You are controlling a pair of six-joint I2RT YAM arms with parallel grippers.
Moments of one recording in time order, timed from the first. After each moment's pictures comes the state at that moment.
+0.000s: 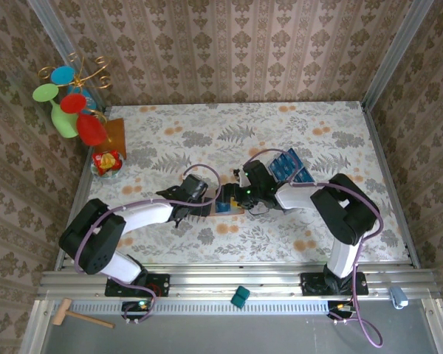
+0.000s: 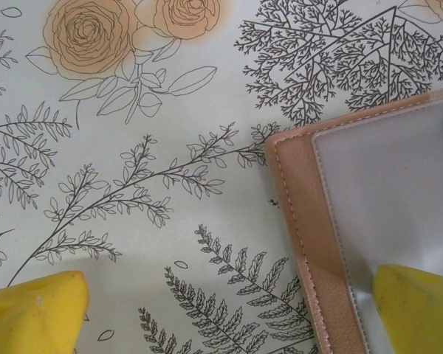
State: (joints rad) left arm -0.73 1.49 0.67 -0.25 -0.28 -0.39; right arm 0.63 1.79 0.86 0.15 -0.50 0.80
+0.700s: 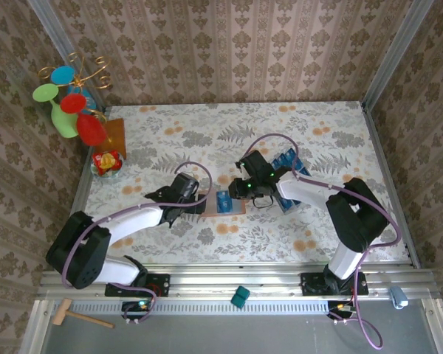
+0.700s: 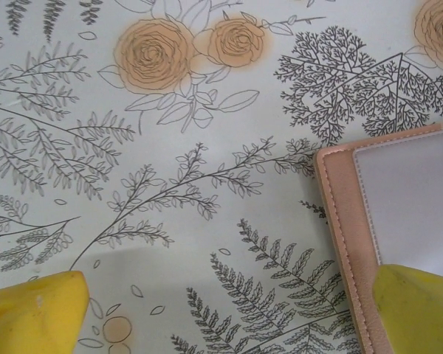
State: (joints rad) left arm -0.68 1.36 0.63 -0.27 -0.27 -0.39; right arm 0.64 1.72 1.06 -0.32 -0.20 0.56
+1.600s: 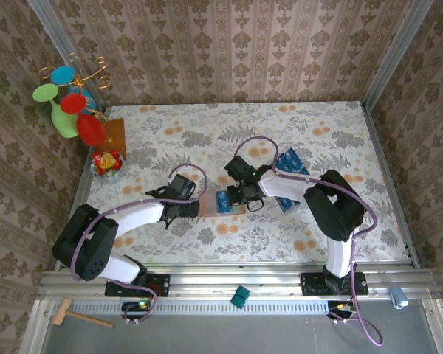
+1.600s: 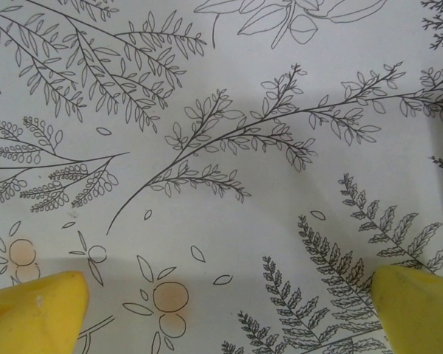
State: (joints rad) left arm -0.62 1.43 0.63 -0.35 -0.27 -0.44; right arm 0.71 1.89 1.19 -0.48 -0.05 0.49
